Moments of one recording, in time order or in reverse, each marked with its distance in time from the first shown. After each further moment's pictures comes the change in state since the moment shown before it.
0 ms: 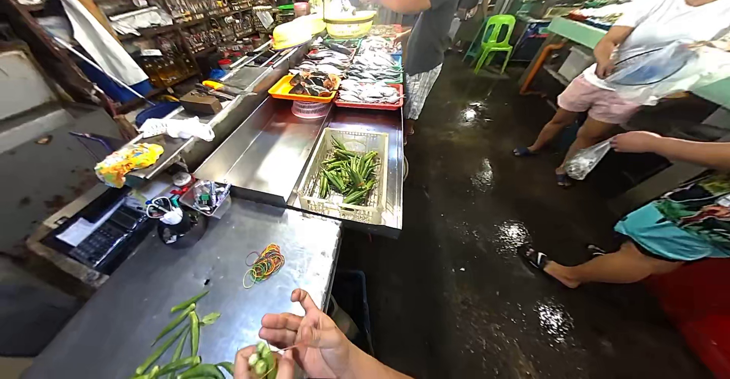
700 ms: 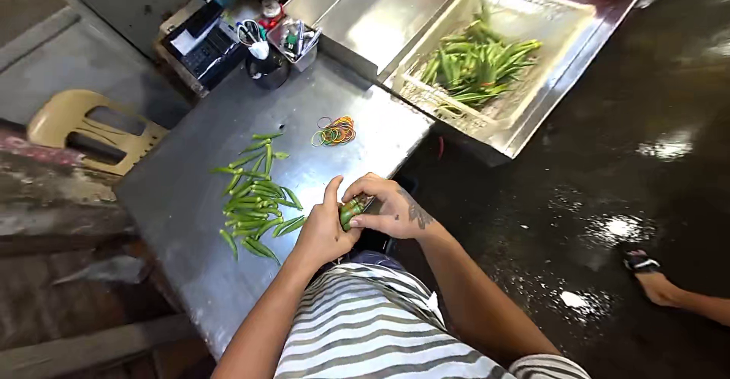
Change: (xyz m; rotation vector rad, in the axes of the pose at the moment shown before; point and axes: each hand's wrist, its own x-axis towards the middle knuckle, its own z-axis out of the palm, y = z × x) left_hand 0.008 0.012 -0.011 0.662 -0.486 -0.147; right_hand 0.015 -0.059 -0.002 -1.286 -0.296 0.226
